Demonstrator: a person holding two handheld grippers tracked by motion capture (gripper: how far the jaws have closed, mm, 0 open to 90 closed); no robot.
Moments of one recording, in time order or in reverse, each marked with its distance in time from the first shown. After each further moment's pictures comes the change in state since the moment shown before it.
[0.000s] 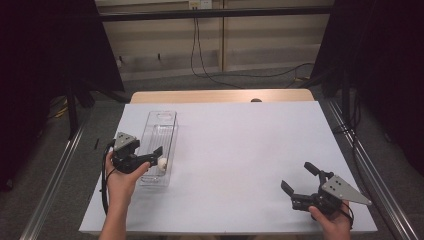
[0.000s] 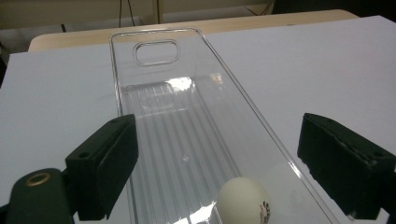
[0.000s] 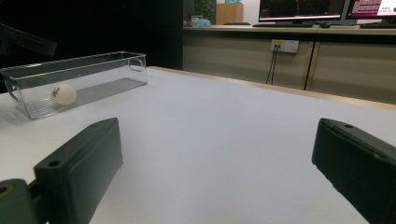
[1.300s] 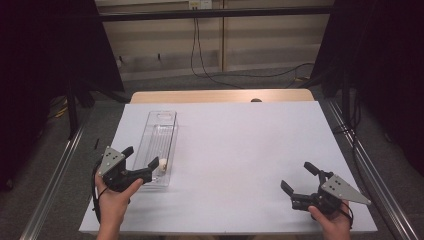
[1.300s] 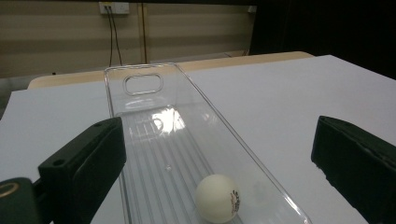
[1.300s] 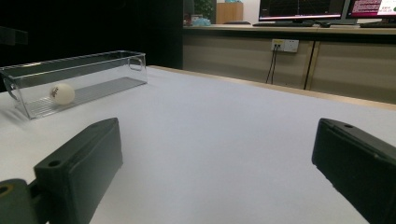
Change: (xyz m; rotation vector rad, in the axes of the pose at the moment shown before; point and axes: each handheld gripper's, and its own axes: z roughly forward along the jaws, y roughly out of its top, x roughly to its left) left arm -0.006 -0.028 -0.036 -0.203 -0.070 0.018; right arm 0.000 0.000 0.001 0.009 -0.001 -0.006
